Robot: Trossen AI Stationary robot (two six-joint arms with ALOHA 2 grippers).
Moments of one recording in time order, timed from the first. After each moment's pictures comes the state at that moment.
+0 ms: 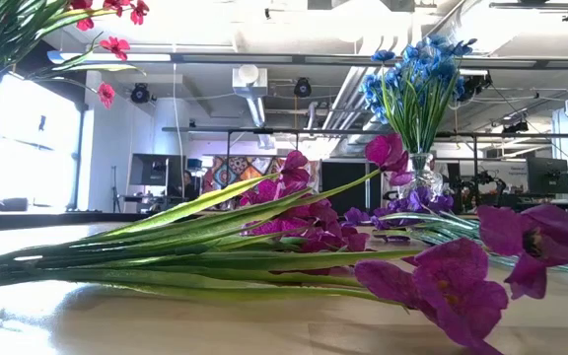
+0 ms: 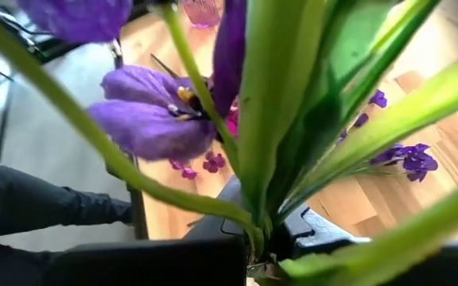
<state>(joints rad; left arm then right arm) 0.15 1.19 1.04 0.27 0.31 -0.12 1.01 1.20 1.29 -1.14 0.71 1.26</state>
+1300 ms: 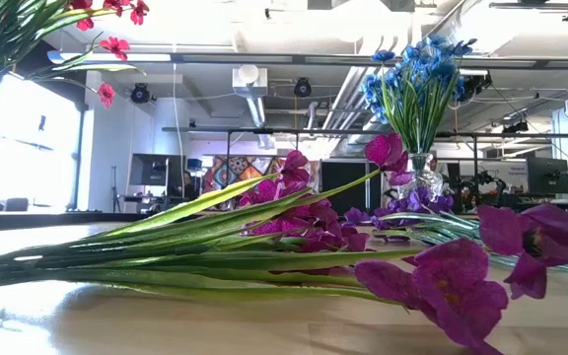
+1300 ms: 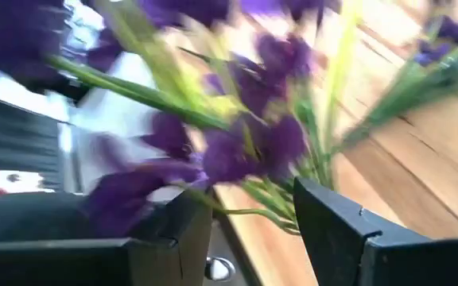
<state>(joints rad) 0.15 1.19 1.04 0.22 0.26 -0.08 1.08 1.33 1.29 -0.97 0.68 1.61</state>
